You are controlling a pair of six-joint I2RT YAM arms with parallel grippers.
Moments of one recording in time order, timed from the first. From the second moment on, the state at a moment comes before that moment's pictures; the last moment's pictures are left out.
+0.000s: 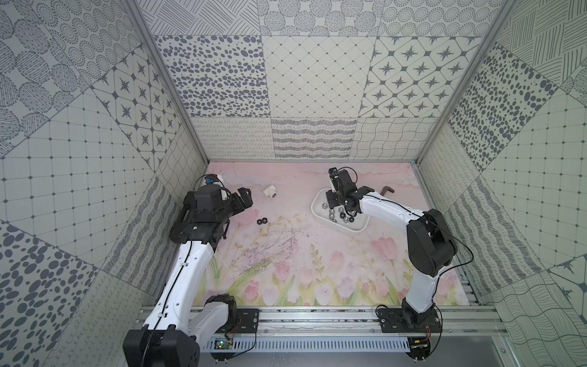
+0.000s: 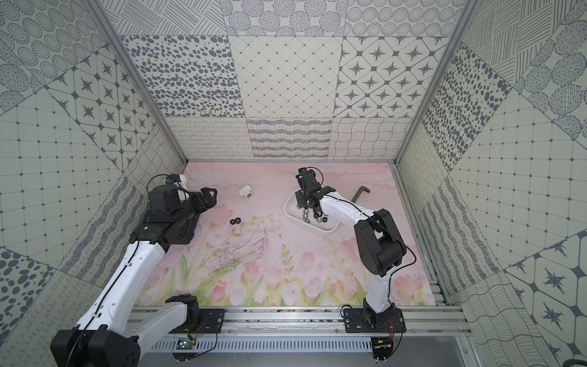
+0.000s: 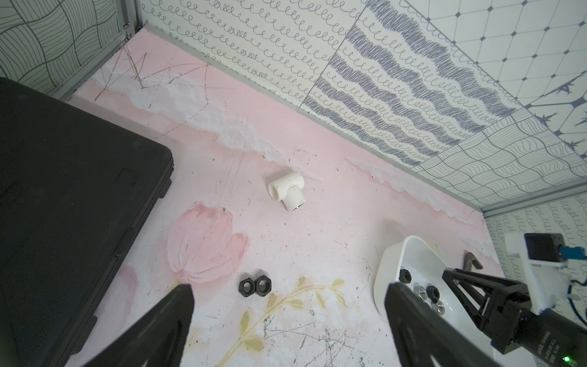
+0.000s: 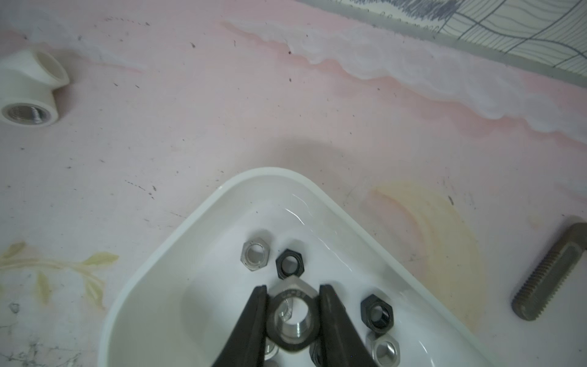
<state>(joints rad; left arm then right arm) 0.04 1.04 0.92 -0.39 0.11 -0.44 0.55 1.86 1.37 -0.38 0.24 0.15</state>
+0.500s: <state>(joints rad) 0.04 1.04 0.92 -0.38 0.11 -0.44 0.51 2.00 1.36 -0.39 0.25 0.14</state>
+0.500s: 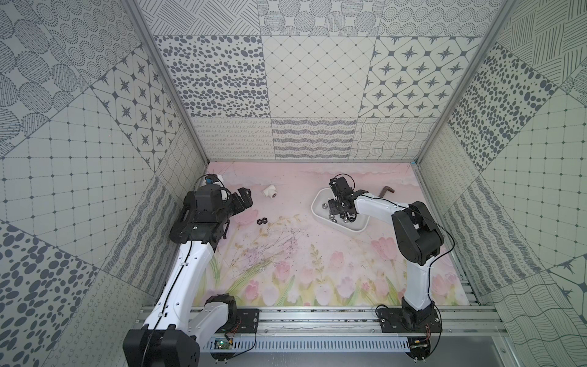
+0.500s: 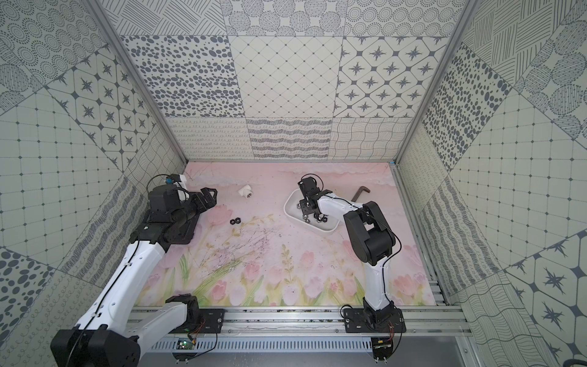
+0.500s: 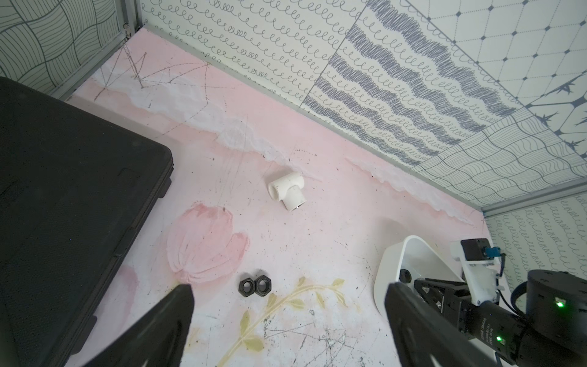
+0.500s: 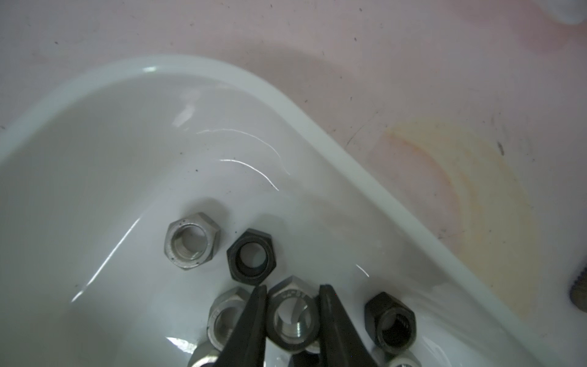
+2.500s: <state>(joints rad) 0.04 1.04 0.92 -0.38 0.11 -0.44 0.87 2.06 1.66 -0.37 0.08 0.10</state>
